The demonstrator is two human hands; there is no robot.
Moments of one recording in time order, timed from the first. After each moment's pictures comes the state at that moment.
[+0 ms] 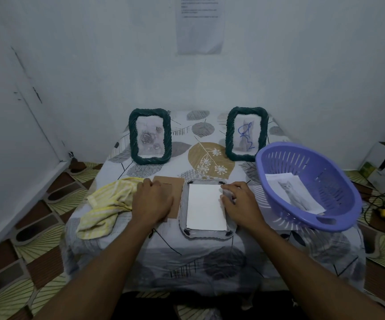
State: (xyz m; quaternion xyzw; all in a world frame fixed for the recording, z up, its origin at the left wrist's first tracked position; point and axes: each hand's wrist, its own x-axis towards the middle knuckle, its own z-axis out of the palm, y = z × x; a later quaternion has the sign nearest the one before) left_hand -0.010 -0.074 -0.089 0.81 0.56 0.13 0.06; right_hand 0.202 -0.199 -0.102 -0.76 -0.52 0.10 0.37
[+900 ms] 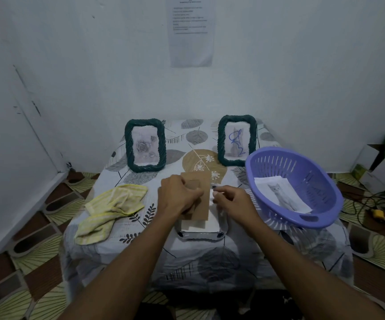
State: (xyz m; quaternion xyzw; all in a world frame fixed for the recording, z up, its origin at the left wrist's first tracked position) left_hand 0.048 -0.134 -0.018 0.76 0.55 0.24 0.24; right_hand 0.196 -0.216 -0.069 -0.70 -0.44 0.26 0.50
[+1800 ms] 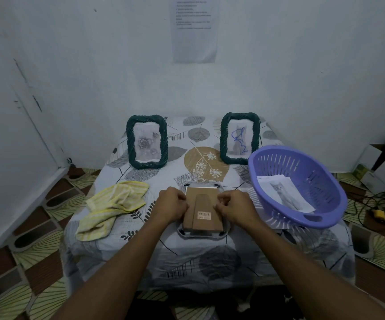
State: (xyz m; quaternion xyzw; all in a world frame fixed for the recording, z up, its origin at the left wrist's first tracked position) left_hand 0.025 -0.106 -0.073 0.80 0.49 0.18 0.29; right_hand 0.193 -0.210 -0.073 -0.81 -0.48 0.16 0.29
